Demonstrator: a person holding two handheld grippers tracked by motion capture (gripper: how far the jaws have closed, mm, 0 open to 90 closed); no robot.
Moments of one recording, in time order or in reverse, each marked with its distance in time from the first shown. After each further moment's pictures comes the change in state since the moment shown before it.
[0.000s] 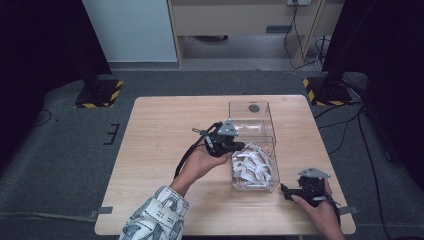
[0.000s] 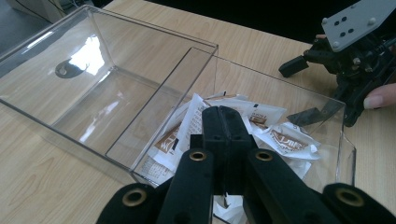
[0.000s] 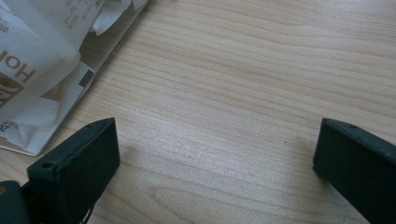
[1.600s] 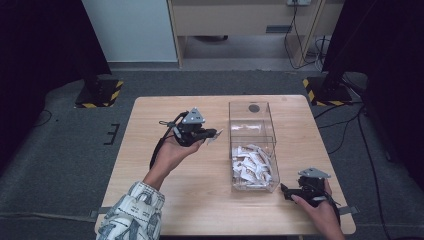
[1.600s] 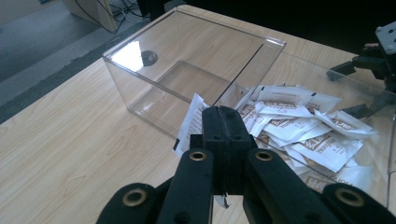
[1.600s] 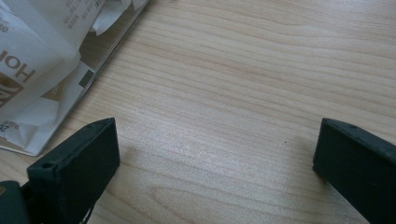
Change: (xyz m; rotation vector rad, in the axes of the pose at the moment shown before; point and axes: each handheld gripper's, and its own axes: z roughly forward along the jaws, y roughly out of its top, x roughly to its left) left arm 0.051 -0.030 -0.061 -0.049 0.125 -0.062; right arm 0.000 0.000 0.000 0.000 0.000 0.000
